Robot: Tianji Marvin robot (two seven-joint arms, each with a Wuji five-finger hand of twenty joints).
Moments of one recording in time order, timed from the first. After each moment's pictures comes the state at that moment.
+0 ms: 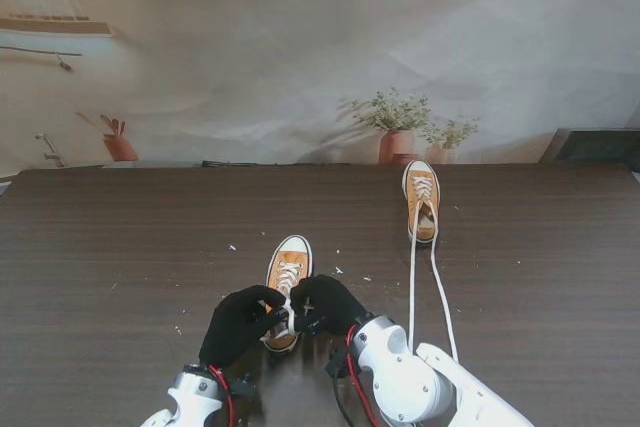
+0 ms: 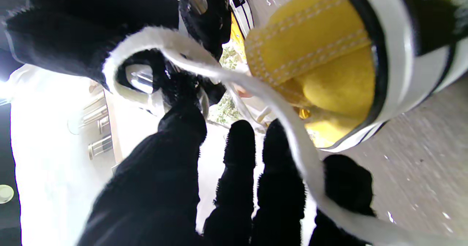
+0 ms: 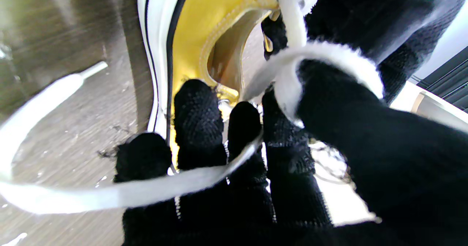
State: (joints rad) left arm 1.86 -1.22 -1.14 -1.52 0.38 -0.49 0.51; right arm -1.58 -1.18 0.82 -1.65 -0.31 0.02 -0.14; left_hand 1.03 -0.43 0.34 -0.04 0.77 -0.11 0.83 0.42 0.80 0.15 0.61 0.92 0.83 0.24 1.23 0.59 0.60 0.47 1.53 0.77; right_hand 0.51 -0.98 1.45 -0.23 1.05 0.08 1.17 0.61 0.81 0.12 1.10 0.66 1.10 0.18 1.19 0.52 0.72 0.45 1.54 0.79
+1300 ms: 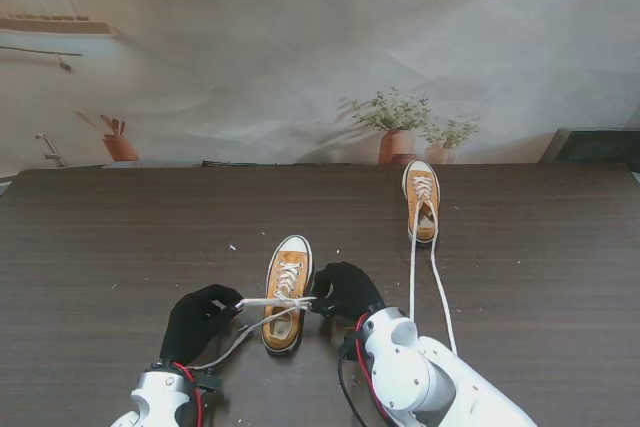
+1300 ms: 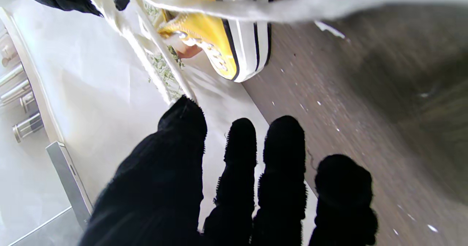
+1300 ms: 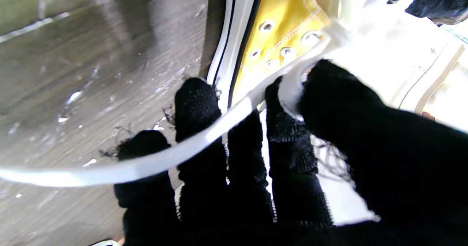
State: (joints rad) left arm 1.91 -1.23 -1.29 -1.53 0.37 -0.35 0.52; right arm -1.57 -1.21 0.85 -1.59 -0.39 0.15 -0.25; left_hand 1.05 -0.44 0.31 -0.05 0.84 -0.05 0.79 0.40 0.83 0.16 0.57 0.92 0.83 0.25 1.23 0.59 0.59 0.47 1.53 0.77; right_hand 0.51 -0.96 1.42 -0.25 1.07 0.05 1.11 0.53 0.82 0.12 1.08 0.65 1.08 0.18 1.17 0.52 0.70 0.45 1.53 0.78
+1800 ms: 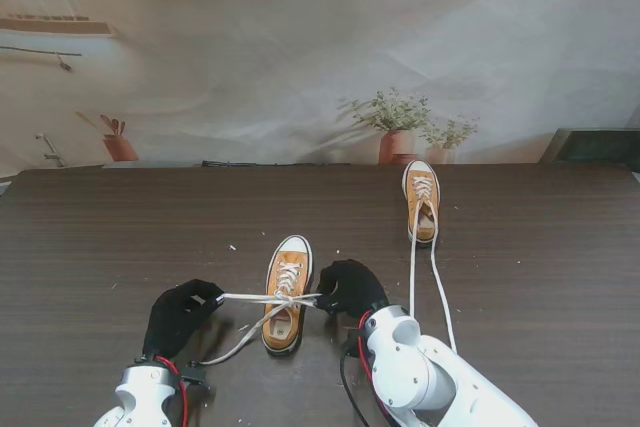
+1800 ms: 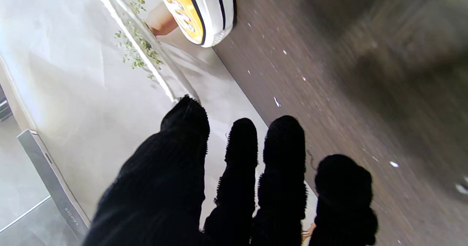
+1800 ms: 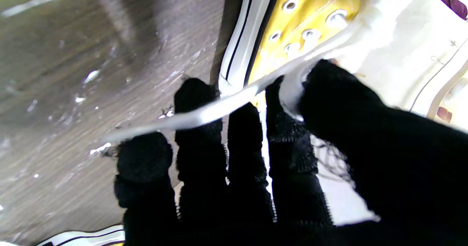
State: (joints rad) left arm 1.91 -1.23 -1.35 -1.52 0.37 -0.30 0.52; right arm -1.56 -1.21 0.86 -1.58 -0.41 0.18 -0.28; left_hand 1.07 -0.44 0.30 -0.05 0.84 -0.03 0.79 0.41 0.83 0.17 0.57 0.92 0.83 0.25 1.23 0.59 0.59 0.47 1.53 0.77; right_hand 0.51 -0.95 1.42 -0.25 1.07 0.05 1.11 0.53 0.82 0.12 1.08 0.65 1.07 0.19 1.17 0.52 0.70 0.45 1.53 0.78
